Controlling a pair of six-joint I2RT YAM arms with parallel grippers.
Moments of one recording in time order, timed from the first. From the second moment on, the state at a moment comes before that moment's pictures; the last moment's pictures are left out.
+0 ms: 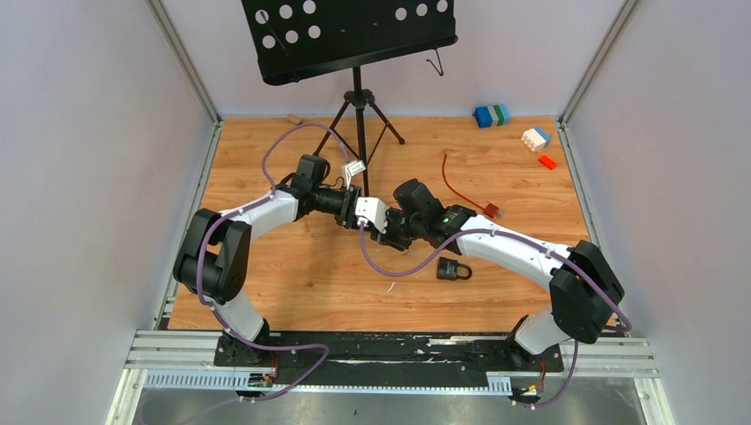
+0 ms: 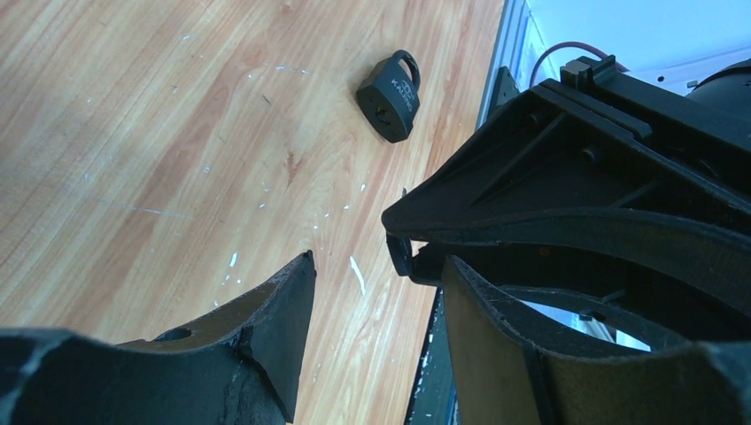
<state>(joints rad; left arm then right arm) -0.38 1.69 1.01 -0.13 1.07 -0.18 0.84 1.51 1.06 -0.30 -0.27 -0.55</state>
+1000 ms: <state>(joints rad) -0.41 1.72 1.00 -0.10 1.10 -0.21 0.84 1.51 1.06 -0.30 -0.27 -0.55</state>
